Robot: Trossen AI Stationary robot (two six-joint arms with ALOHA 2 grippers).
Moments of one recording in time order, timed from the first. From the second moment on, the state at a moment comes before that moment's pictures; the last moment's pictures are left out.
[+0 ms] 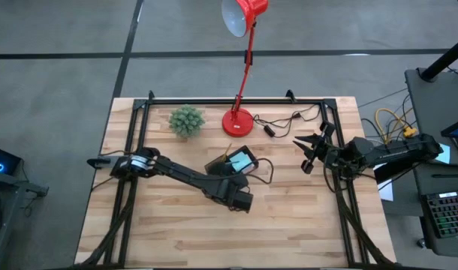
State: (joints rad) left arm -0.30 2.16 1.86 -1.17 -0.52 -0.72; right arm 0.15 0.45 0.17 0.58 0.38 -0.80
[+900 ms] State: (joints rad) left arm -0.29 2.16 1.83 -1.24 -0.52 -0.72; right arm 0.15 0.45 0.17 0.58 0.38 -0.80
